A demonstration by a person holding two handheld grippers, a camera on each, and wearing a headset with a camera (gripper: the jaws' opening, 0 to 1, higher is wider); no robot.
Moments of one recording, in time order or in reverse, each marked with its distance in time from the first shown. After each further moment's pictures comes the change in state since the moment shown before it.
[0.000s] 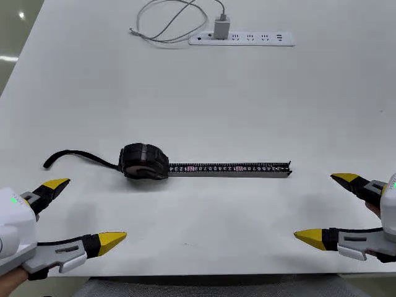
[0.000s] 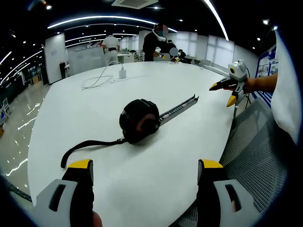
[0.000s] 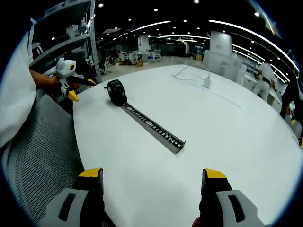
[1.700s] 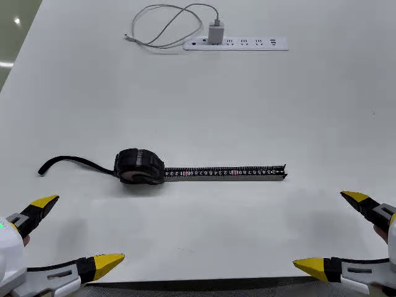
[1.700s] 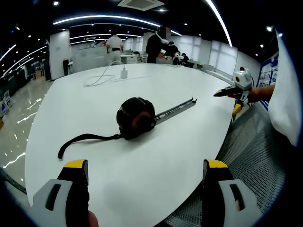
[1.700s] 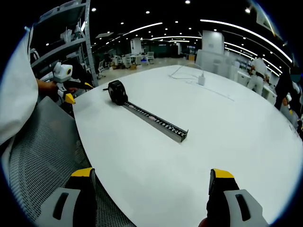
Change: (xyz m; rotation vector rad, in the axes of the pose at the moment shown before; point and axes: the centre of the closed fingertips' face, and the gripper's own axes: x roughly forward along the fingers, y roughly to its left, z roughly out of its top) left arm -0.008 -0.011 -0.004 -0.053 -0.025 0.009; right arm -0.012 0.013 -0.019 0.058 -0.021 -0.038
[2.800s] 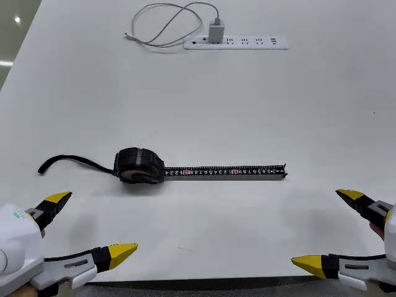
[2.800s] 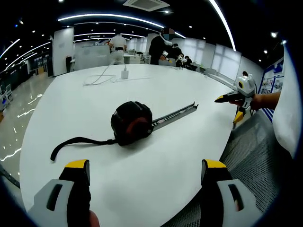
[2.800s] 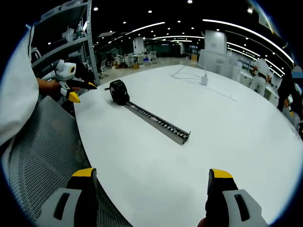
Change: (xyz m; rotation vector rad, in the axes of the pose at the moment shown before) left arm 0.019 -0.010 0.013 -0.049 -0.008 0.006; right arm 0.005 0.000 0.004 -0.012 0.003 0.020
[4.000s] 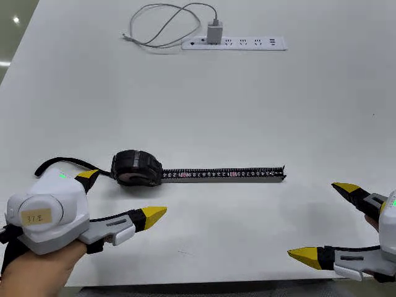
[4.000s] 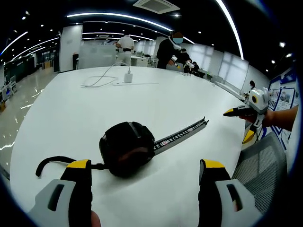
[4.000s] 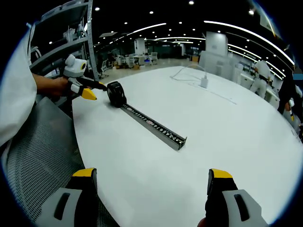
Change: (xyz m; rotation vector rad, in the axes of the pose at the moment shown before) left arm 0.057 0.000 0.038 -0.084 -0.030 0.040; right arm 0.008 -0.010 0.011 -0.016 -0.008 0.002
